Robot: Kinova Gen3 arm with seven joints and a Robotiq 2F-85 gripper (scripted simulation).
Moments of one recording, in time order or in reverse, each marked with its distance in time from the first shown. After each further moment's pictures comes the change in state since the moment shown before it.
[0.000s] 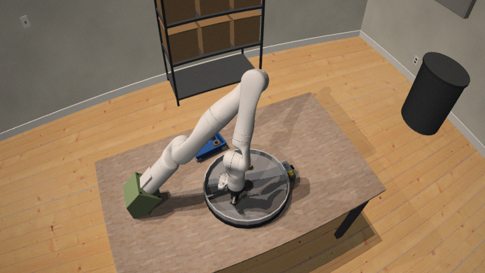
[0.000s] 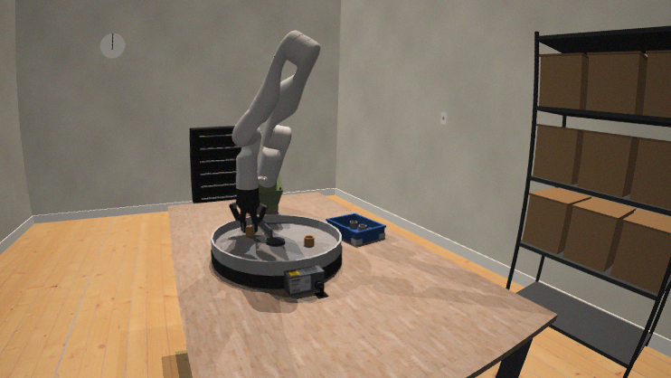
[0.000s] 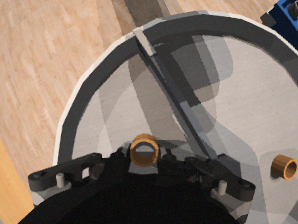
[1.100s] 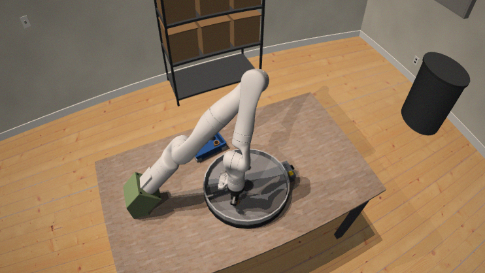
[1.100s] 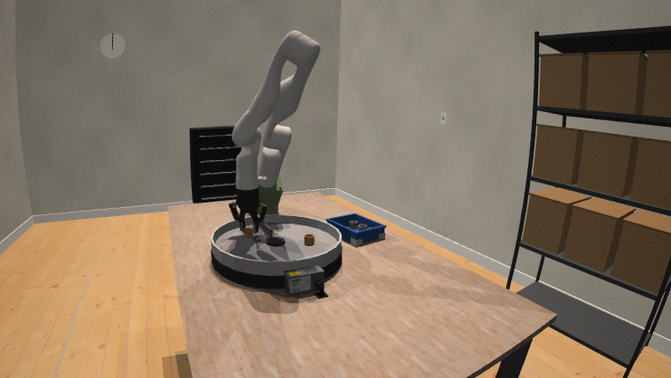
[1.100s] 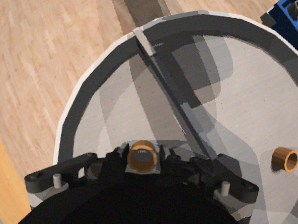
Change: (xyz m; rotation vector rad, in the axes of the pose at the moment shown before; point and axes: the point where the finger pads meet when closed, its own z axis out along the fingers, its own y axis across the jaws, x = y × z) arm 0.000 0.000 0.000 0.000 0.000 0.000
